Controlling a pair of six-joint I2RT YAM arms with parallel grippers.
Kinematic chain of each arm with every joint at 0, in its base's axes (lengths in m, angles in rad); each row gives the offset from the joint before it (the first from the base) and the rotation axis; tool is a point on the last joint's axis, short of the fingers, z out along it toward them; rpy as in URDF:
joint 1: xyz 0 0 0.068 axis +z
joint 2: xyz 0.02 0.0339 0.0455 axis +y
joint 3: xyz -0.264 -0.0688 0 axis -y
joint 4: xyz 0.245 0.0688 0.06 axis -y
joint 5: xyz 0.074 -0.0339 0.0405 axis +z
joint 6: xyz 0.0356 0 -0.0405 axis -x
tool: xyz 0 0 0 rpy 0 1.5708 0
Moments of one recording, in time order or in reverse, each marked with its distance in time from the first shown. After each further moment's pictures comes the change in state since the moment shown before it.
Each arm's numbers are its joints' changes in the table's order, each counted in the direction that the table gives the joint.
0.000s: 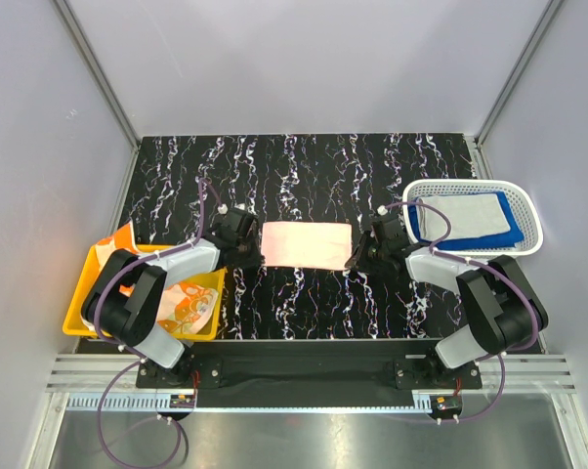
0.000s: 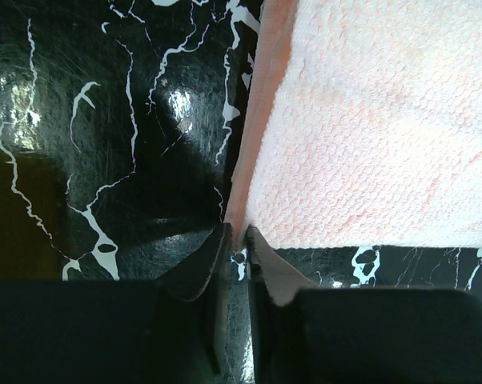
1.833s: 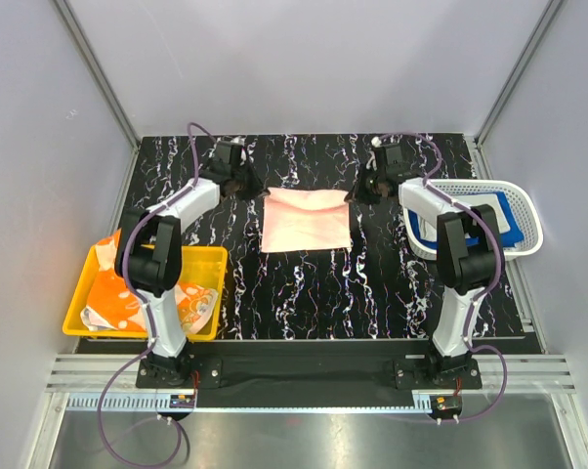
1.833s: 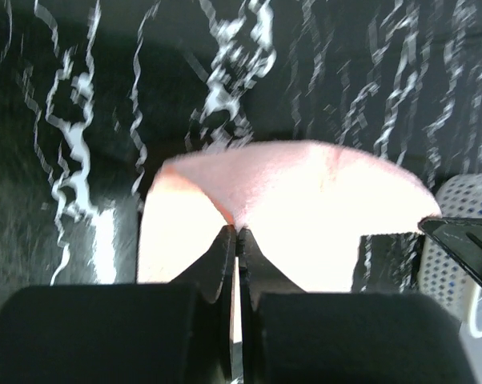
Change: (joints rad) left arm 0.210 0.374 0.670 -0.060 -0.226 -0.048; right arm -0.172 0.430 0.766 -0.233 0.113 0.267
